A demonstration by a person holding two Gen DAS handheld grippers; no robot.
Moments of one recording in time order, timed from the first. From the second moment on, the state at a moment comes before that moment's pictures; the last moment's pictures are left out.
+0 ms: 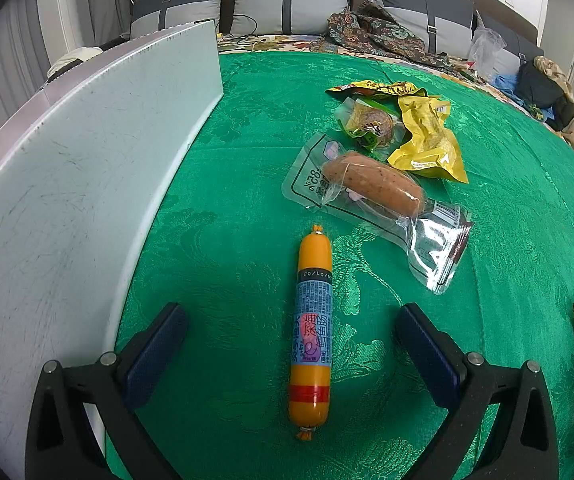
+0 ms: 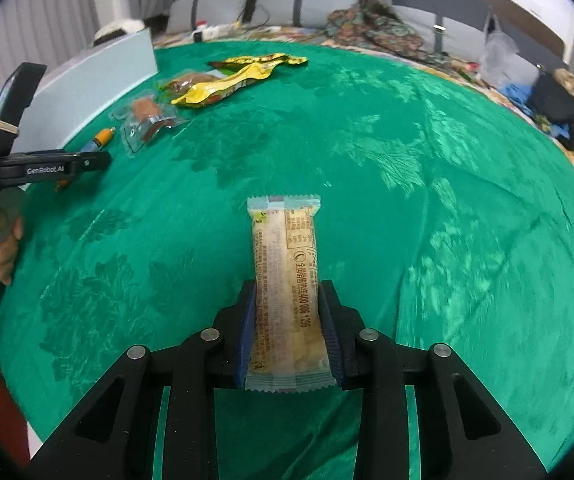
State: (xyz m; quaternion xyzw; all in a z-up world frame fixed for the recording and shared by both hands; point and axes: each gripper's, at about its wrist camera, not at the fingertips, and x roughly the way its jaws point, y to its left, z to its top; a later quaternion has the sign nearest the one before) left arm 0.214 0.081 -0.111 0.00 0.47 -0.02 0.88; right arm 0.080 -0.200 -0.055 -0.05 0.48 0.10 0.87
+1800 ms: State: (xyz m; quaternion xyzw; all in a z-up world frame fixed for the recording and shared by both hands) left arm 0.061 0.364 0.022 -0.14 0.39 0.16 0.90; right arm 0.120 0.111 0.158 0.08 0.39 0.39 0.83
